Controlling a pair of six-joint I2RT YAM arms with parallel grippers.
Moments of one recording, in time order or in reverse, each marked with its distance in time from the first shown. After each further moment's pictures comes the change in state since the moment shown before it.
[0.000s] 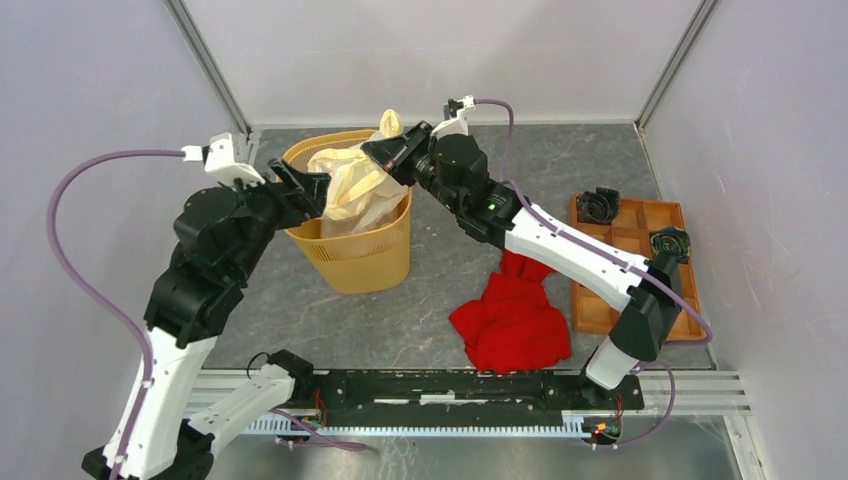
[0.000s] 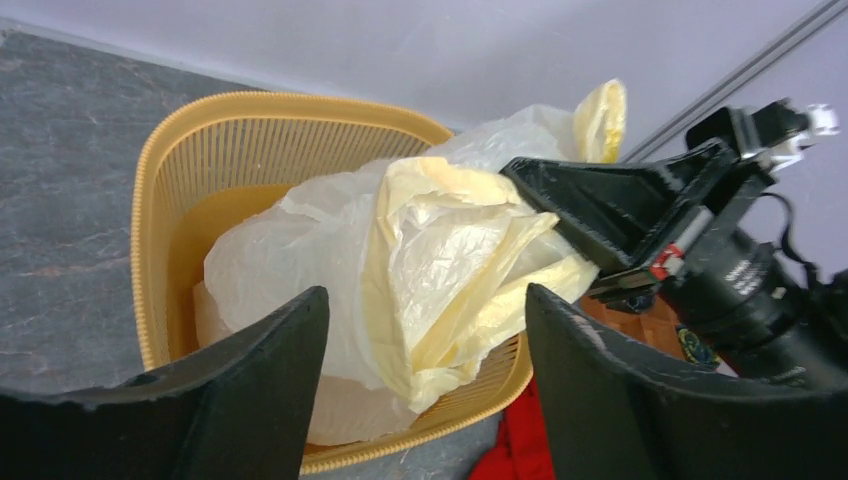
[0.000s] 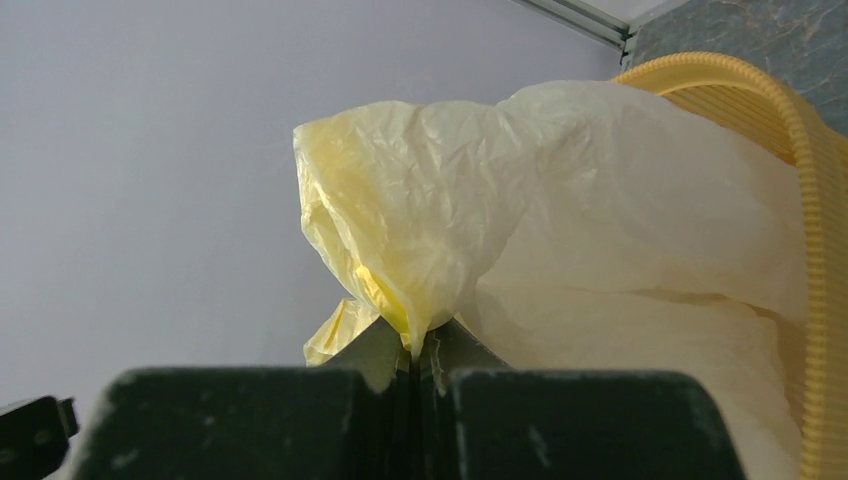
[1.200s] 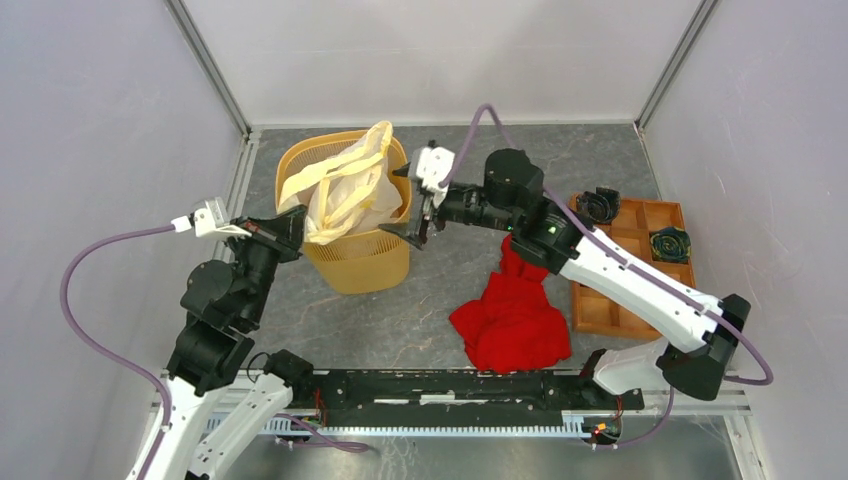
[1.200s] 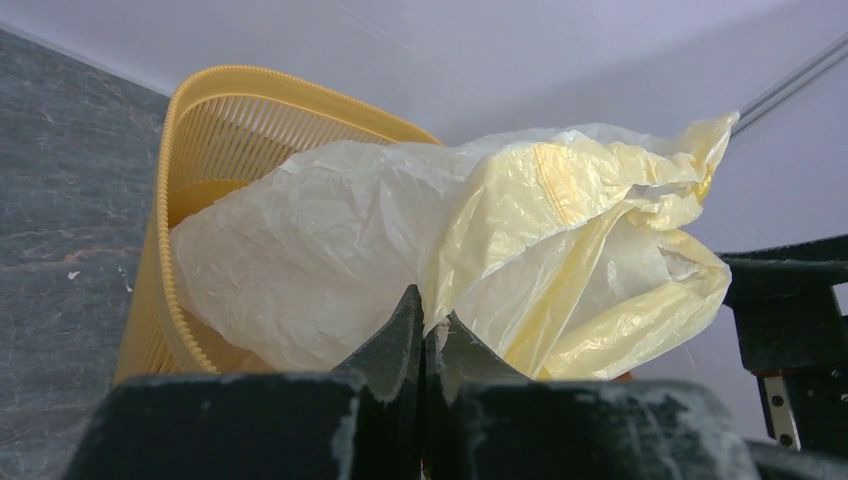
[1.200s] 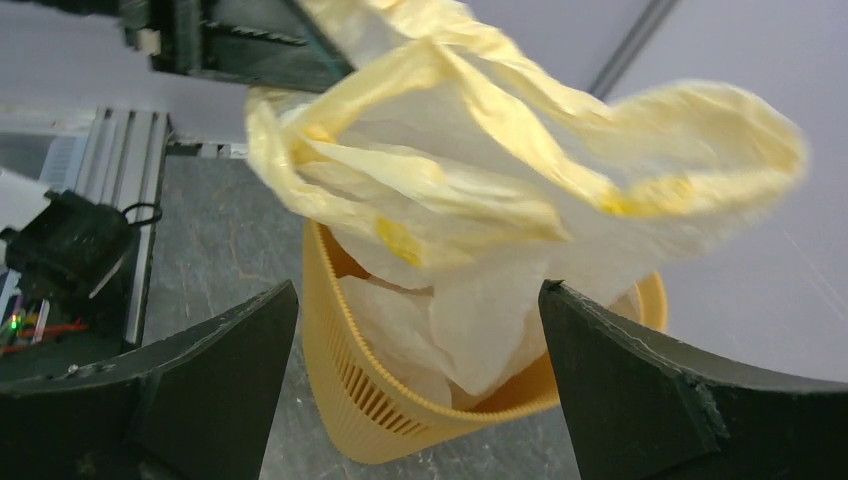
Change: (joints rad) left arm 0.000 -0.363 -0.496 0.344 -0.077 -0.132; right arm 0.005 -0.308 -0.135 -0.199 -0.567 -1.440
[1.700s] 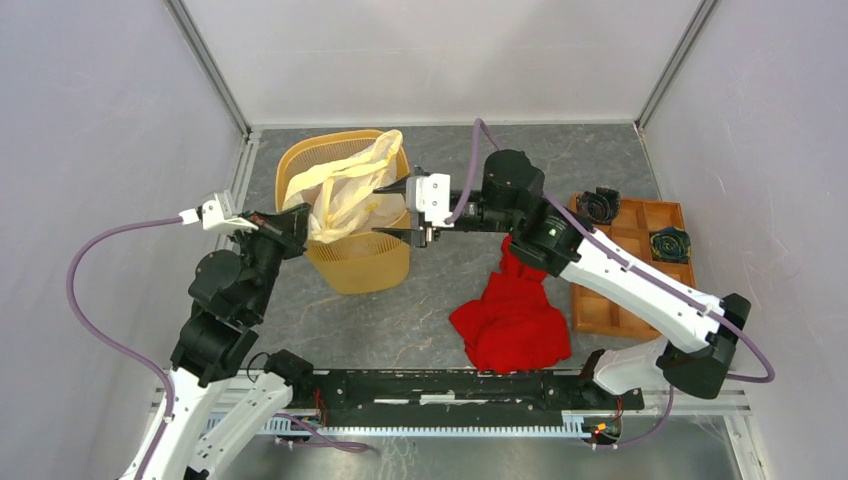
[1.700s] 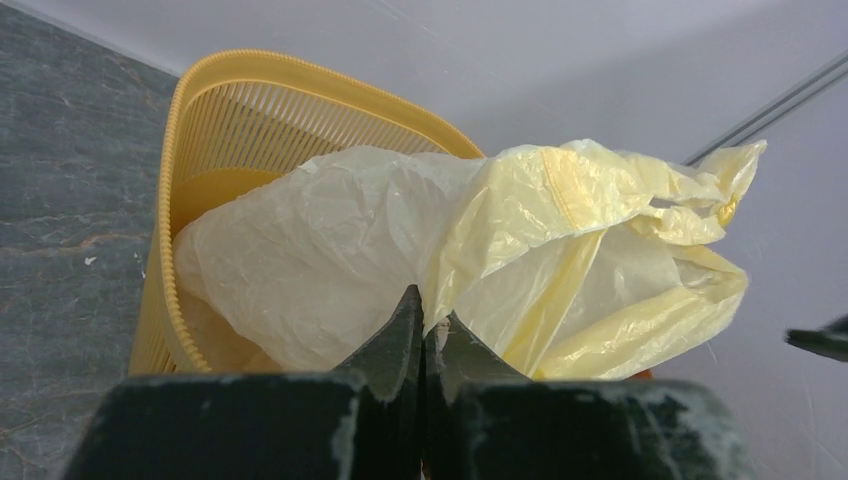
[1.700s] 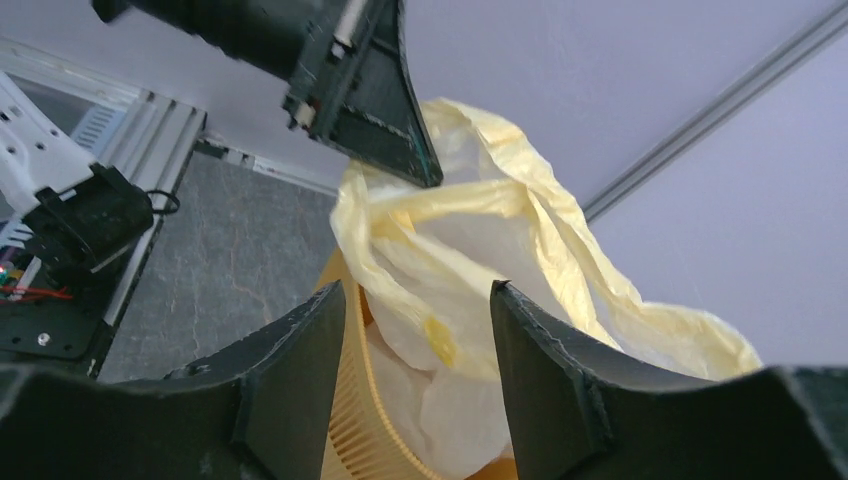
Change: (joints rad) left arm 0.000 0.042 0.001 -0.008 -0.013 0.001; right arm 0.044 0.036 0.046 -0.002 -0.189 -0.246
